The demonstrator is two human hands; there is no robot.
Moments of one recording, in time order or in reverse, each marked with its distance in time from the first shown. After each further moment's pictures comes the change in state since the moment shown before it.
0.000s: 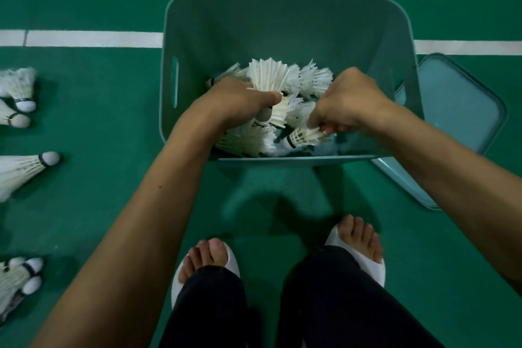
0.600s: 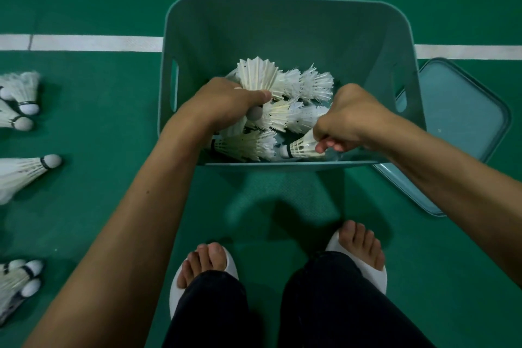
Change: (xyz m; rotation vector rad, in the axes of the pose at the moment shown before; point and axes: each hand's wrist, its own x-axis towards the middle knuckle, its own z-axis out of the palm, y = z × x) left_hand 0.005 -0.007 -0.008 -0.072 0.071 0.015; right_hand -0.002 0.008 0.002 0.065 -0.155 0.072
